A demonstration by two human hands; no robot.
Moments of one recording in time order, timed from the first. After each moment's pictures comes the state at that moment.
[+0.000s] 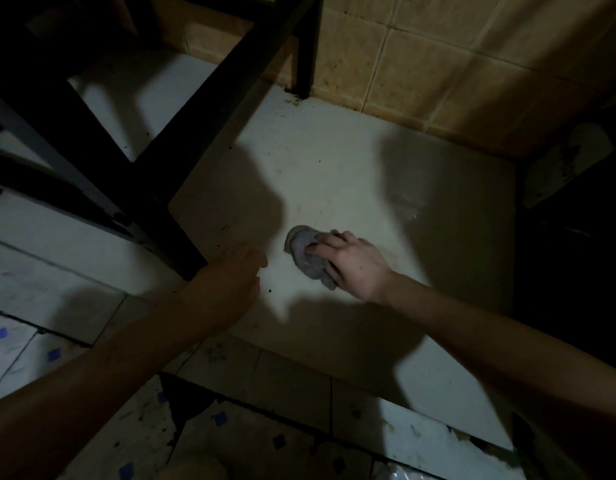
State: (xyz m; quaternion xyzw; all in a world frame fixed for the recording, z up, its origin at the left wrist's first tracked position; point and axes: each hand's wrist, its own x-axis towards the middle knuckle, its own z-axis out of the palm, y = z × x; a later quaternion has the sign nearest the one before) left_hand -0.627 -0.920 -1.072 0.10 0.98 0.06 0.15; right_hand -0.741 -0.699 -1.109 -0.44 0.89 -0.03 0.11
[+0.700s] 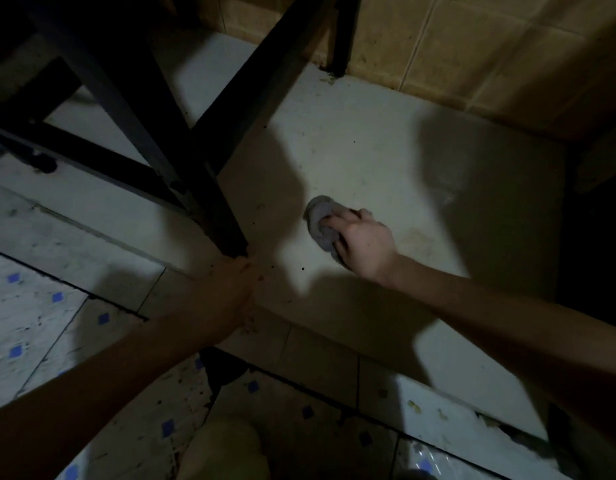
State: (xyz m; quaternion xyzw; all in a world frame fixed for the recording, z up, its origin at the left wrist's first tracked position) left_hand -0.560 -0.934 -1.061 0.02 0.98 0.08 0.16; right_hand -0.723 -0.739 -1.114 -0.37 0.92 -0.07 0.08
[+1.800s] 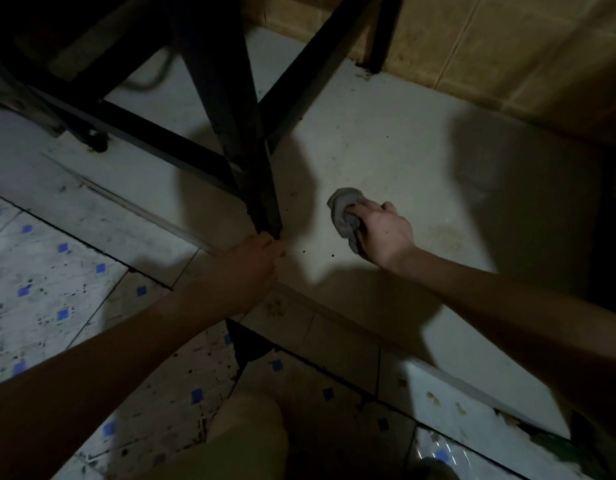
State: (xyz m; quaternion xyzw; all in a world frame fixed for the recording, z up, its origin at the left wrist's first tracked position) left_hand -0.552 -0.950 -1.055 -0.04 0.98 0.13 0.13; right_hand -0.710 -0.761 -1.104 -0.31 0.94 -0.09 0.11
